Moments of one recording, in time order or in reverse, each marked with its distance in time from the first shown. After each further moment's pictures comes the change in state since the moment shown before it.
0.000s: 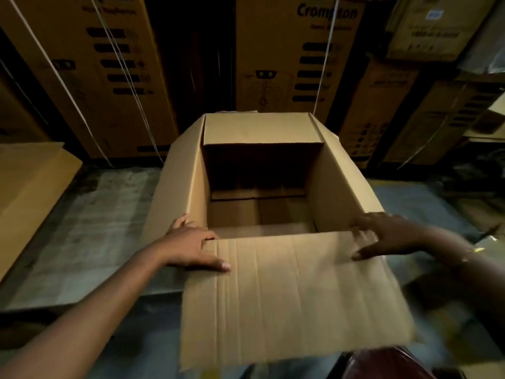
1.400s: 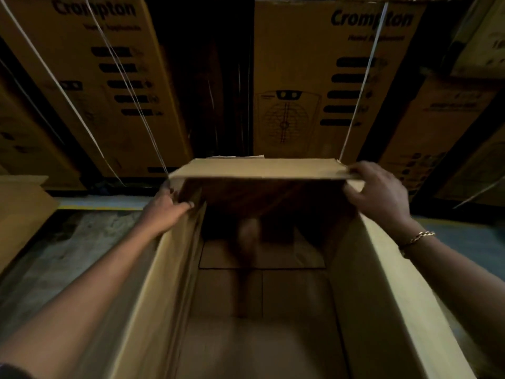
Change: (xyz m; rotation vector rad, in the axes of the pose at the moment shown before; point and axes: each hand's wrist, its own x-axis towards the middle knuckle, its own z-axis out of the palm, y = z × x) left_hand 0.299 -0.138 -0.137 -0.607 0.608 -0.526; right_hand 0.295 0.065 -0.237 0.235 1.127 -0.038
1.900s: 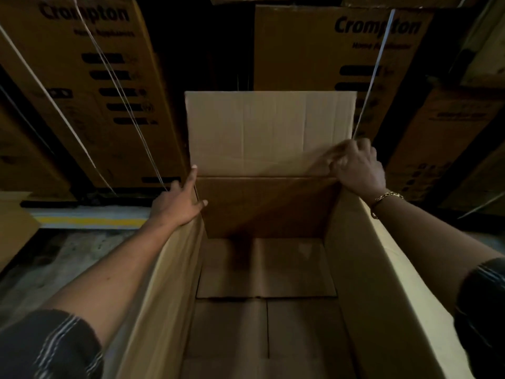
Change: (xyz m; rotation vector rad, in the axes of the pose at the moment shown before) left_hand 0.086 0.039 0.018 0.575 0.008 0.147; right_hand 0.129 -0.013 0.065 0.063 -0.084 0.183
